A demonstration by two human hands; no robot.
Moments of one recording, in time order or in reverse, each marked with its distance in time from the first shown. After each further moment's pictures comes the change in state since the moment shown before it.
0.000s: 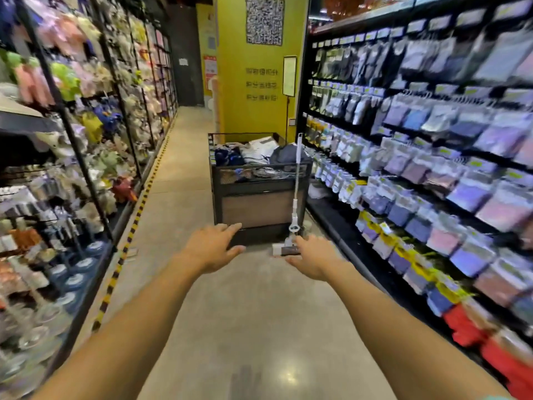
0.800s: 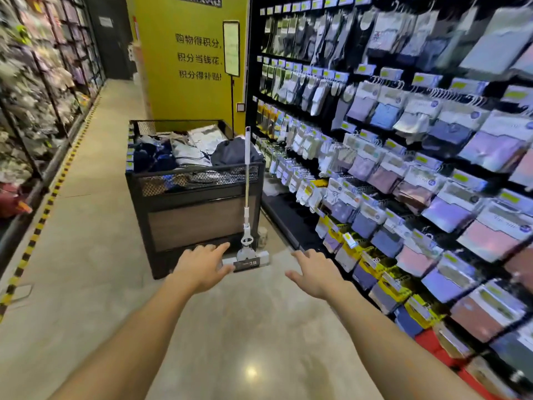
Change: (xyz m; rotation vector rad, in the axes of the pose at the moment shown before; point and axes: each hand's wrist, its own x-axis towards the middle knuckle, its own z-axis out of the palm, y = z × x) left_hand 0.392 0.062 0.077 -0.076 -0.099 0.135; right_hand 0.268 0.212 0.010 0.017 -0.065 0.203
